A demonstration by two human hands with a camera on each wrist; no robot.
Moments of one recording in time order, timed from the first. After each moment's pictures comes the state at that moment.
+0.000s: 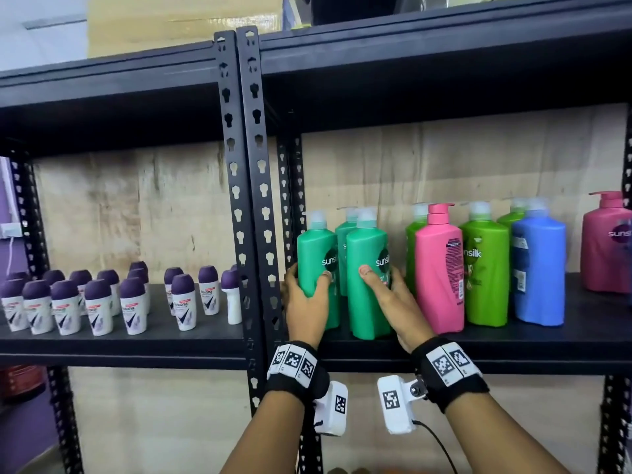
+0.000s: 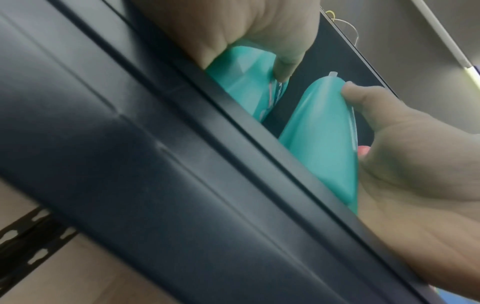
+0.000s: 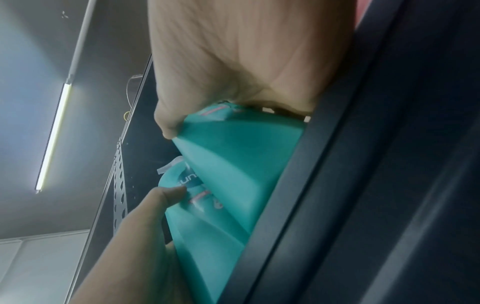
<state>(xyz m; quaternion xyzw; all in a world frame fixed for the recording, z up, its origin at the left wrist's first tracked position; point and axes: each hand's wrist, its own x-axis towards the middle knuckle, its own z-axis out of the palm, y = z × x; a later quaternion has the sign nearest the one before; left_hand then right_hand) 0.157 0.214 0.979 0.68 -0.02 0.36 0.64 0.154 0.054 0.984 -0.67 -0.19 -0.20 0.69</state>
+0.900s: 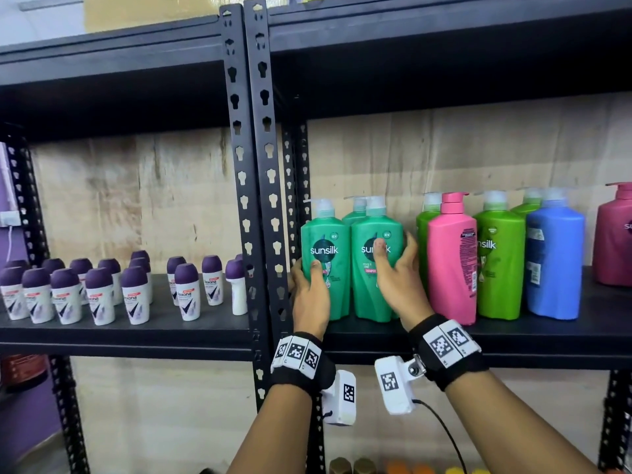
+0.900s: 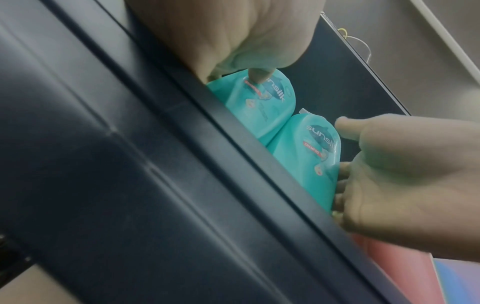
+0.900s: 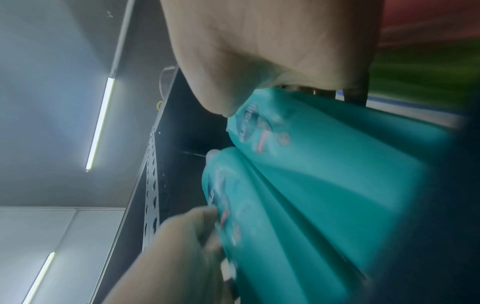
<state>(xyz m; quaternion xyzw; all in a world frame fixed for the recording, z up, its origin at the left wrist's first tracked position) 0.154 0.221 0.984 0.71 0.01 0.27 0.64 0.168 0.071 1.005 -0.72 -0.10 -0.35 0.58</state>
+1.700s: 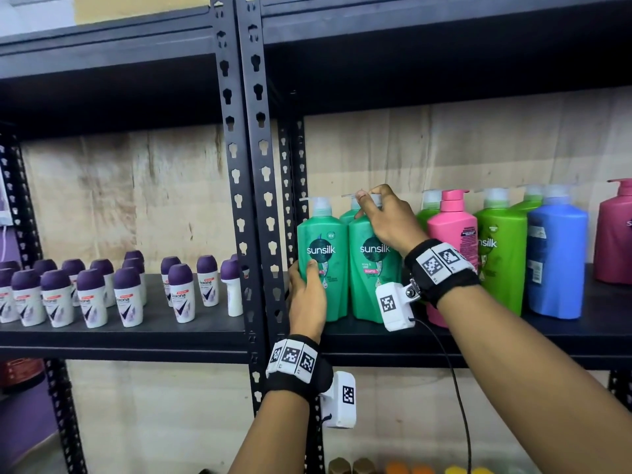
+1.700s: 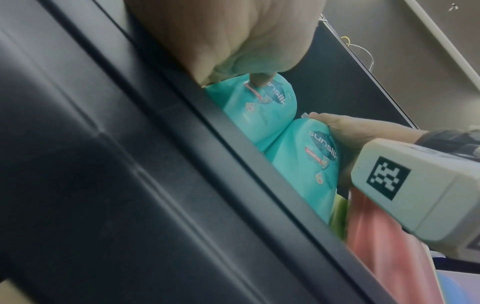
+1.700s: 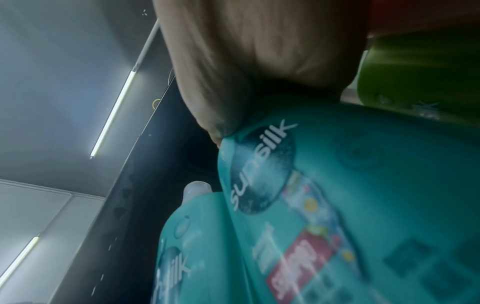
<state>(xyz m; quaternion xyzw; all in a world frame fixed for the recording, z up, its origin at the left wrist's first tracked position) 0.156 0.222 0.983 0.71 0.03 0.25 0.66 0.198 0.062 1.106 -0.83 -0.16 -0.34 0.40</state>
